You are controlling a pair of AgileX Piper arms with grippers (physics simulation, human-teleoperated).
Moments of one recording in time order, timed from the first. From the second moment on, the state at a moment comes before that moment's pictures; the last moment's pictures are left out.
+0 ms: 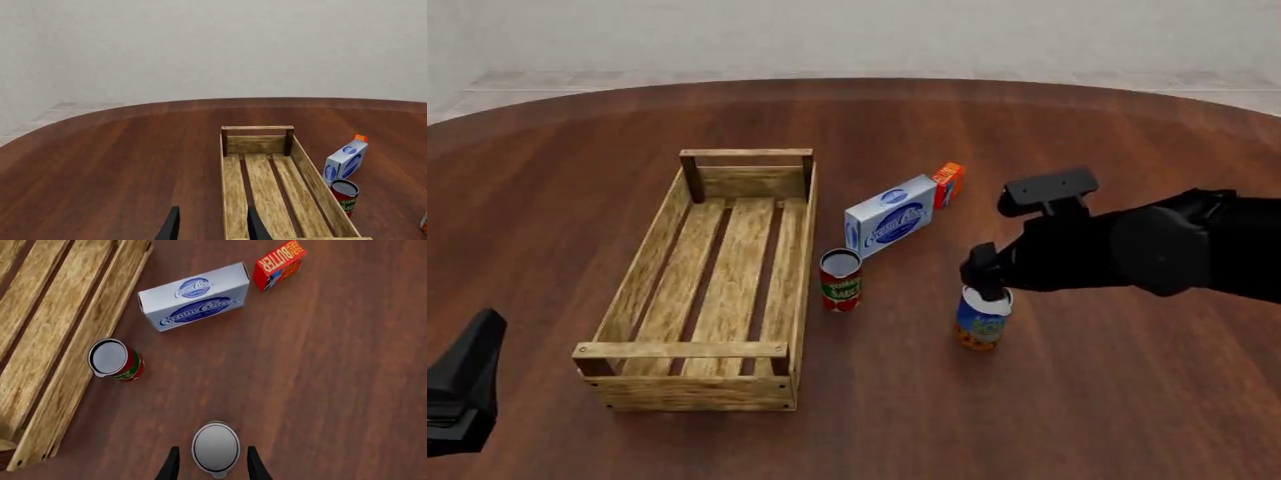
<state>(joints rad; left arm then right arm) 0.00 0.00 -0.01 0.01 0.00 0.39 1.43 -0.77 0.25 0.05</state>
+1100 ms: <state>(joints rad) 0.00 0.00 -0.01 0.01 0.00 0.38 1.56 -0.73 0.15 0.08</state>
